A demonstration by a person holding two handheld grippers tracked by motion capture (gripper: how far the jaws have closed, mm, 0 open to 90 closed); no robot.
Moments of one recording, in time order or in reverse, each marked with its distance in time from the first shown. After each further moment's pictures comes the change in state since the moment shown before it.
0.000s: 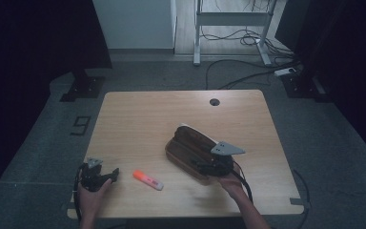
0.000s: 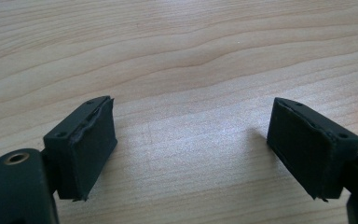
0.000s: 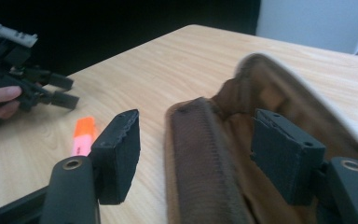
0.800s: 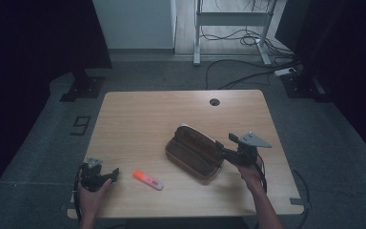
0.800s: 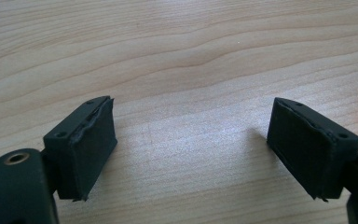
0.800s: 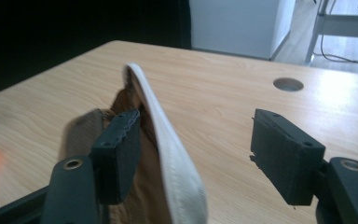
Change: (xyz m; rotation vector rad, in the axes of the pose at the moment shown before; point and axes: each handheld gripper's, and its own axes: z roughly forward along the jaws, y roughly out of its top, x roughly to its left) left arm 0.000 0.000 0.000 0.000 -0.001 0.000; right arm -0.065 -0.001 -0.041 -0.073 -0.252 0.073
